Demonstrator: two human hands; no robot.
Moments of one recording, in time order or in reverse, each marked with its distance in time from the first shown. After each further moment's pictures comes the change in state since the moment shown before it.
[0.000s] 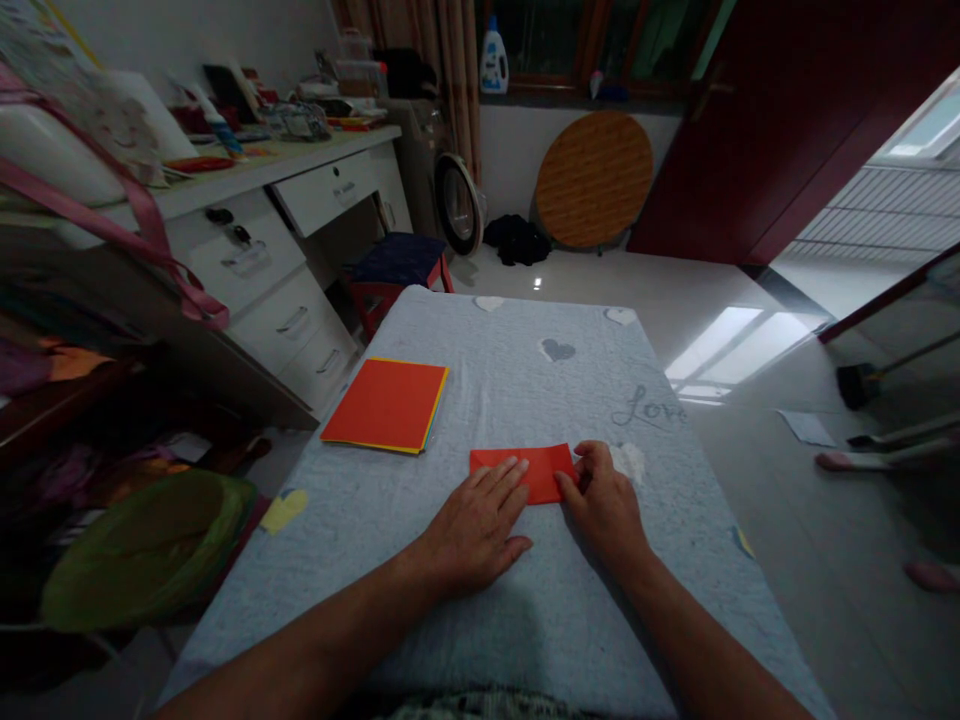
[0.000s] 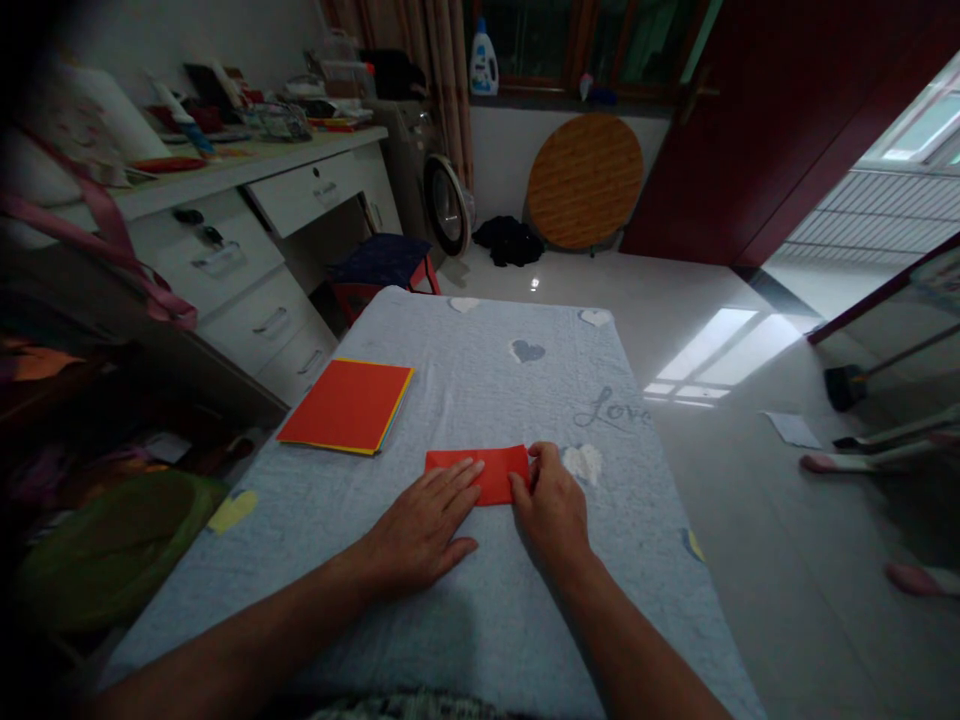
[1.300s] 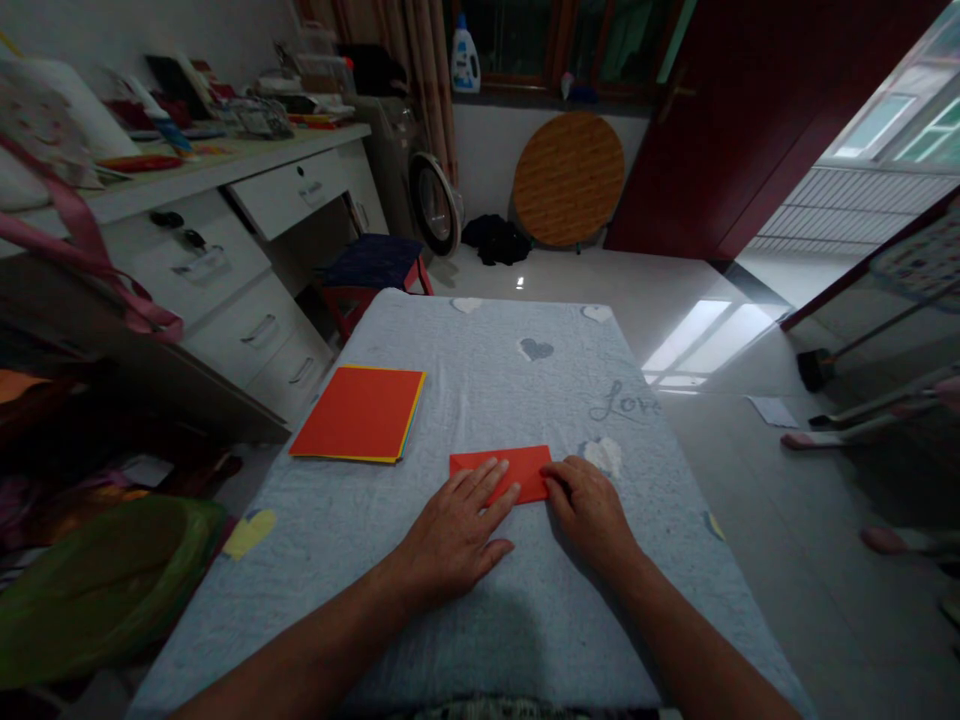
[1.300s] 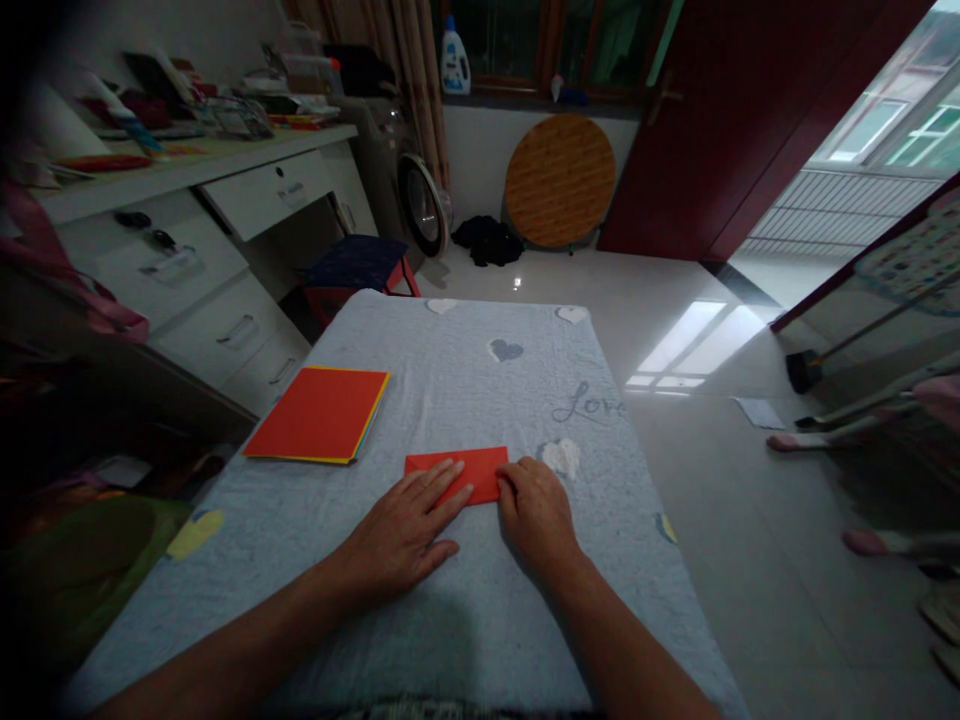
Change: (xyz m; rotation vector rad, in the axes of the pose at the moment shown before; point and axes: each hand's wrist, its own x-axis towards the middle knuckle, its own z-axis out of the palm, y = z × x) left_hand 0.001 -0.004 0.002 0.054 -0.088 -0.004; right_hand -0.005 0.010 -0.009 -0.105 -0.097 -0.241
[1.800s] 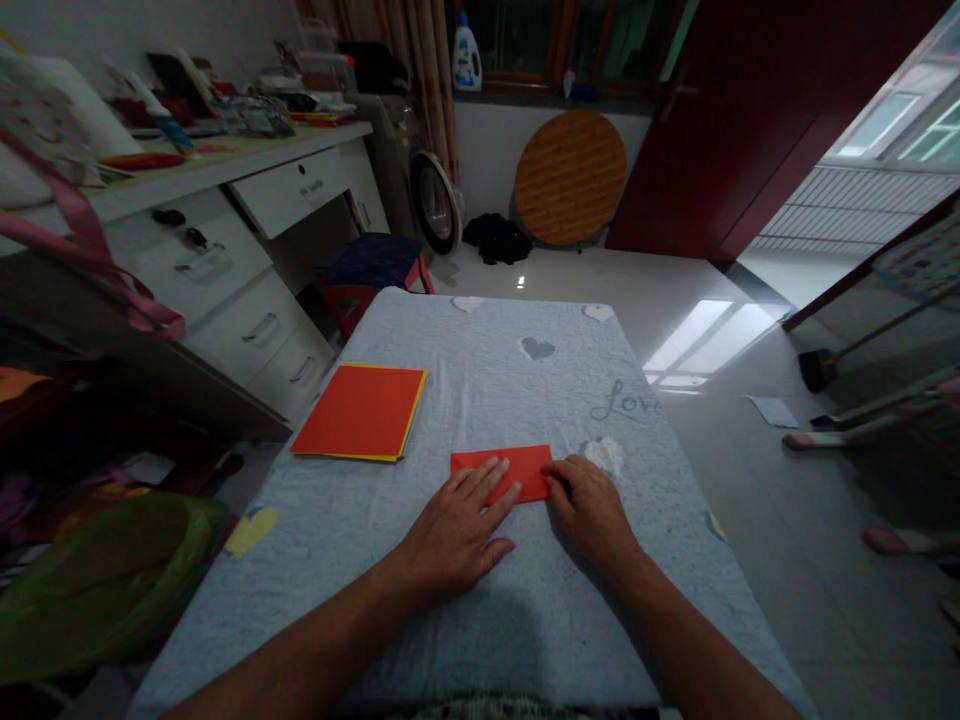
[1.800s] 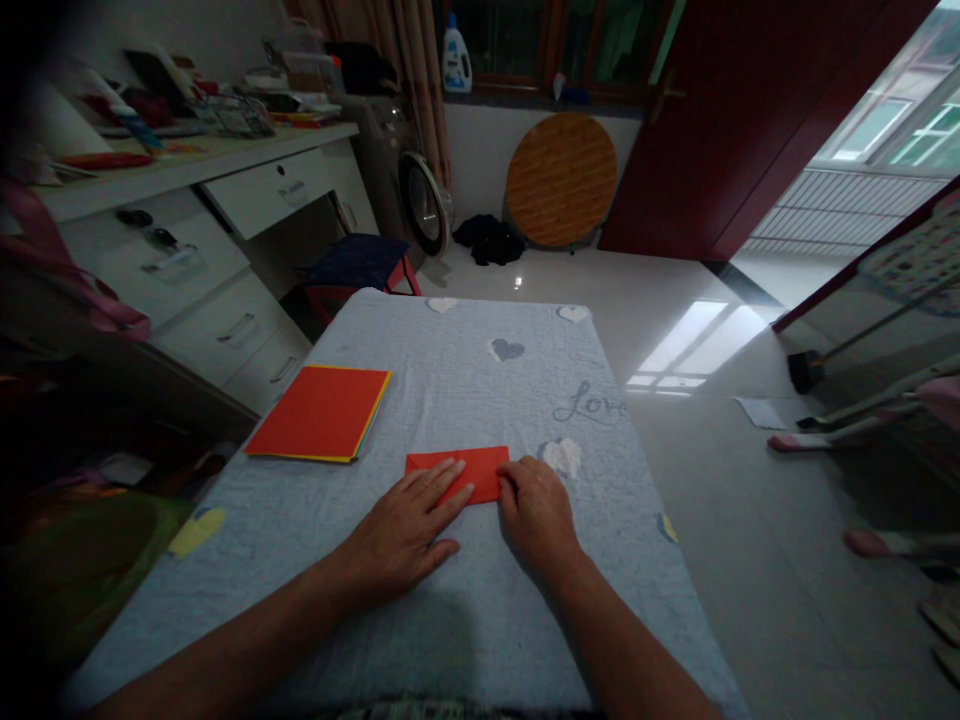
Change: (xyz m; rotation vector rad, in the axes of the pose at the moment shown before) left_hand 0.001 0.001 -0.001 -0.006 0.023 0.017; right_hand 0.002 0.000 0.000 0.008 0.006 0.017
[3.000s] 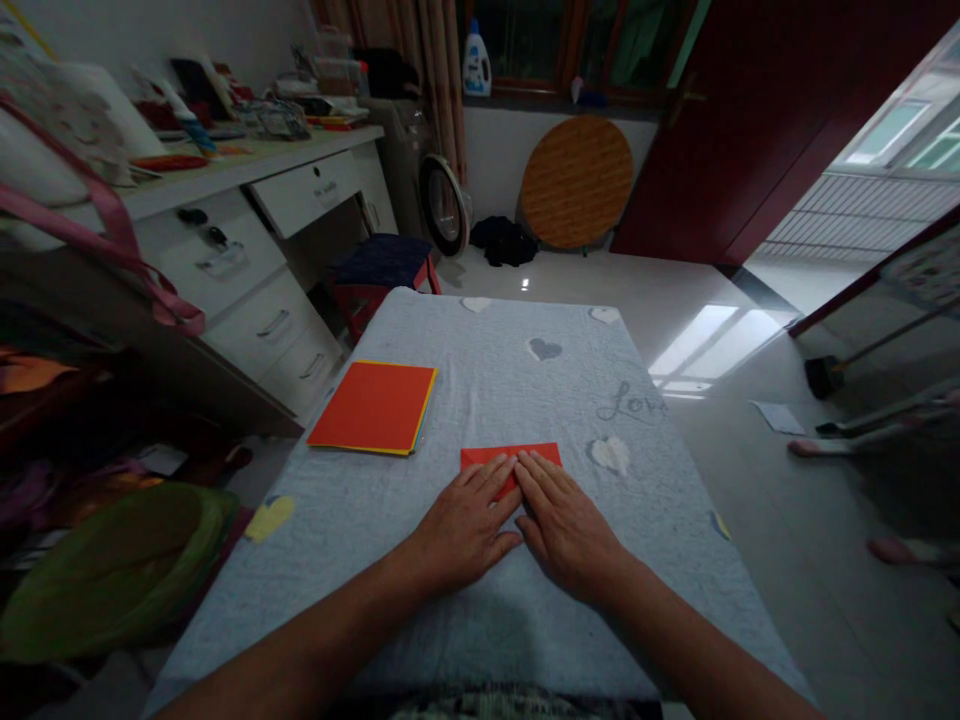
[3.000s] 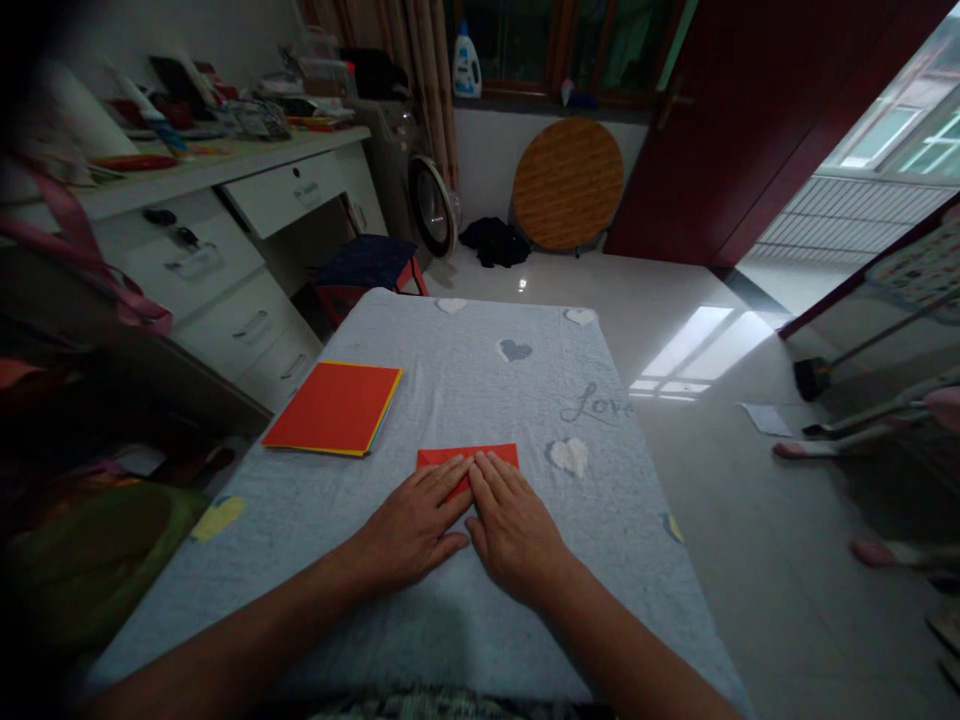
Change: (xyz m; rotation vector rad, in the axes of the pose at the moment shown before) left_hand 0.000 0.002 0.000 -0.051 0.044 0.006; right_hand -0.017 -0.021 0.013 -0.145 -0.175 -0.421
